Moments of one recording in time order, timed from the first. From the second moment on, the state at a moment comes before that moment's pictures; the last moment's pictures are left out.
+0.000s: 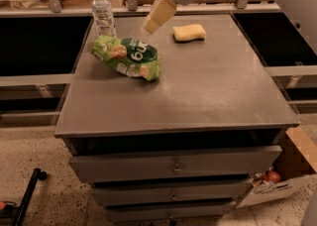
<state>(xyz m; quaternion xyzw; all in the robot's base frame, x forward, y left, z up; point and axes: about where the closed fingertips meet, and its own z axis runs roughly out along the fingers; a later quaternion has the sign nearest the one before) 0.701 -0.006 0.995 -0.58 0.69 0.06 0.43</state>
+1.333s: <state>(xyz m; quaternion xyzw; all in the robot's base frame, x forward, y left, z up) 0.742 0.114 0.946 -0.43 0.69 0.32 0.49</state>
